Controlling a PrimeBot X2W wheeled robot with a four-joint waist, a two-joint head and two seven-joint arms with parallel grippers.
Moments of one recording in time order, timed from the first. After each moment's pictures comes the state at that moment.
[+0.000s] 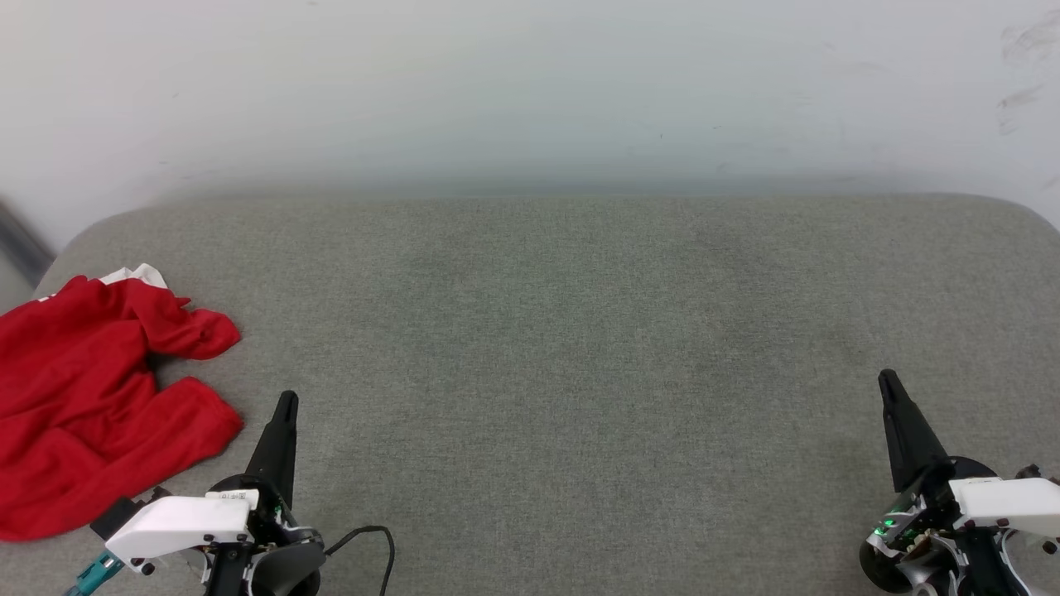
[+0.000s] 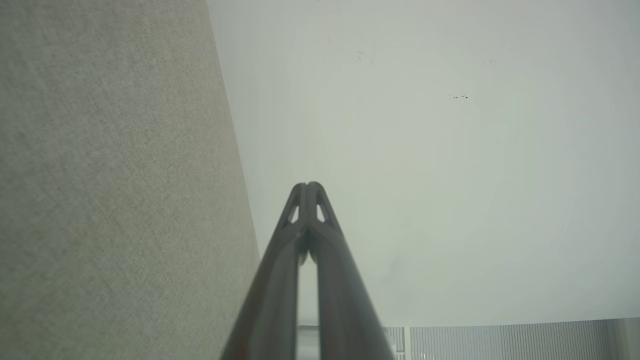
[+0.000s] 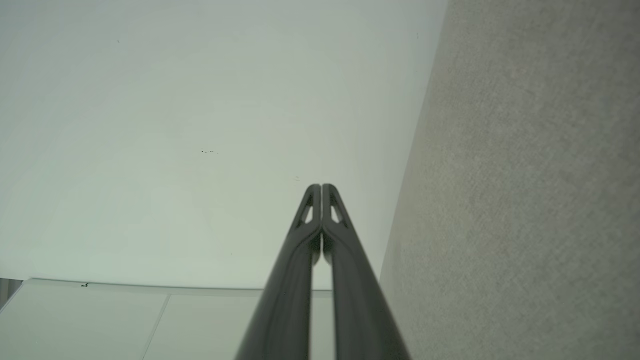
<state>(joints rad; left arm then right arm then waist) -0.11 0.05 0.11 0.24 -1.61 -0.13 0.11 -0.10 -0.05 -0.11 0.25 1.61 0.13 0.11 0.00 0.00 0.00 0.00</state>
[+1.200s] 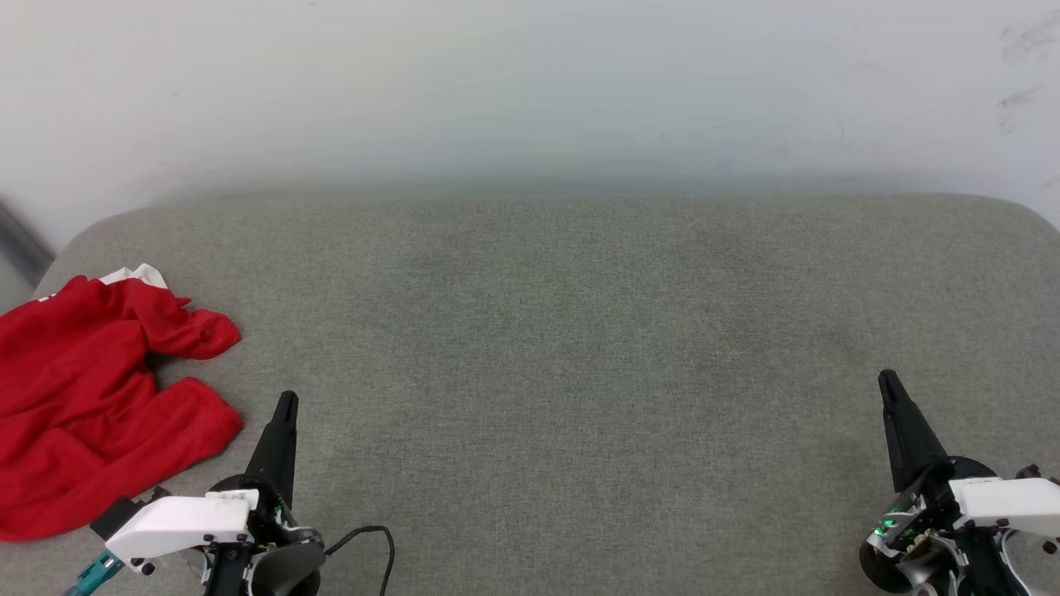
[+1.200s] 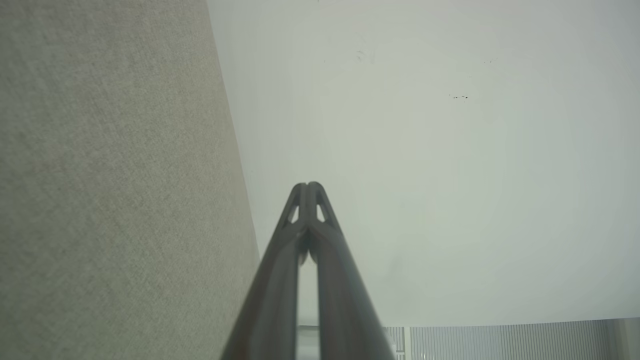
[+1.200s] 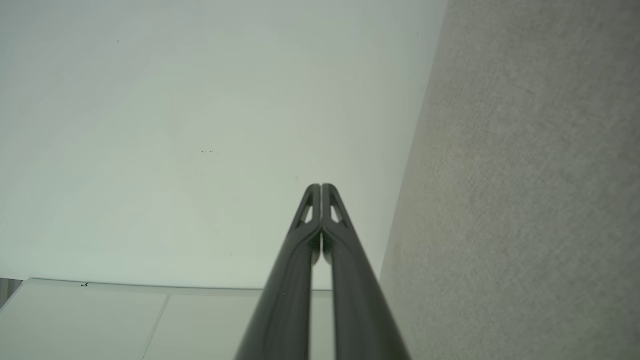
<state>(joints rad) -0.11 0.05 0.11 0.24 -1.61 -0.13 0.11 -0.10 -0.05 -0.11 0.25 1.61 0.13 0.11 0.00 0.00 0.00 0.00</state>
